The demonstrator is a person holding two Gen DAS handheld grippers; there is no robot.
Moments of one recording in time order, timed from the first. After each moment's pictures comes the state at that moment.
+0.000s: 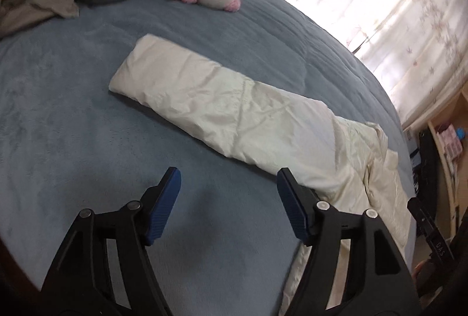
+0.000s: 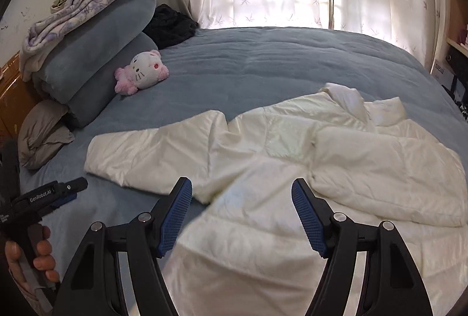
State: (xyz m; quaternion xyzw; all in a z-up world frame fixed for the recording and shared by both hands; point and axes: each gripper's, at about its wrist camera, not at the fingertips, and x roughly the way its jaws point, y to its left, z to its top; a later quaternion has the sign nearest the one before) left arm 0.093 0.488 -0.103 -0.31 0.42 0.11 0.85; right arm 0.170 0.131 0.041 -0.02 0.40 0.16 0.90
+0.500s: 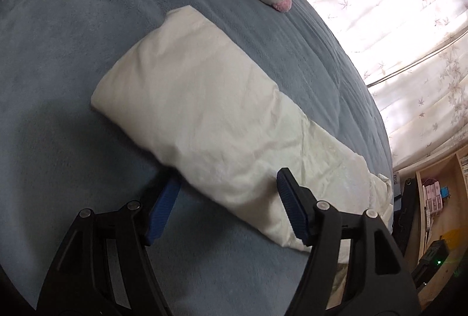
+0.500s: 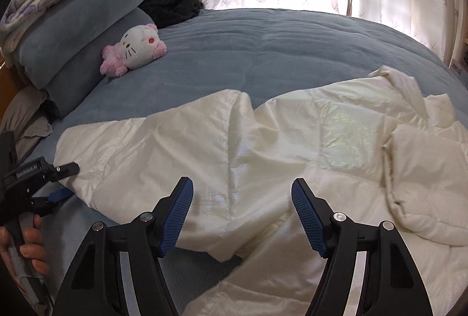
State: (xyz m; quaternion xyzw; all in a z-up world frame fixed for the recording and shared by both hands) left arm 0.162 0.569 -0.194 -0.41 0.40 0.12 0.81; right arm 0.273 0.212 -0.094 -0.04 0.43 0.16 0.89
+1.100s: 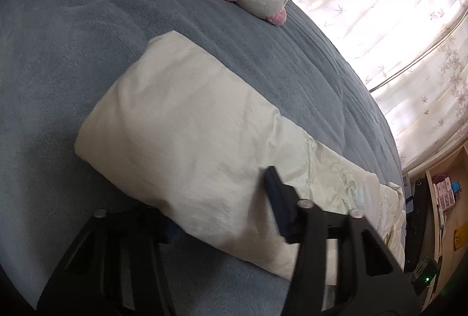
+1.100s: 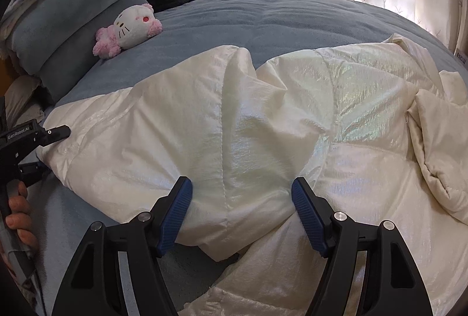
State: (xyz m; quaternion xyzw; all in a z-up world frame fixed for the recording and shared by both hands) left arm 0.188 0.577 -0.192 -0.38 0.37 0.13 0.84; right arm 0.278 0.208 -0.155 -0.04 0.44 0.16 0.88
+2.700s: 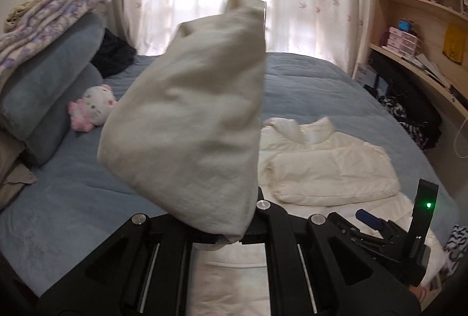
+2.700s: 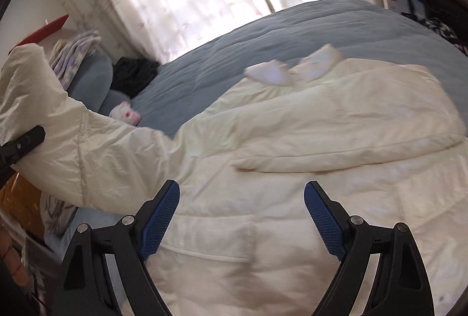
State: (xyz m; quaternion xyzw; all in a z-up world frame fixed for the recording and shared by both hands) left arm 0.120 0.166 0.081 -0.02 0.32 -0.02 0.95; right arm 0.153 -0.049 -0.029 0.17 0.39 0.08 0.90
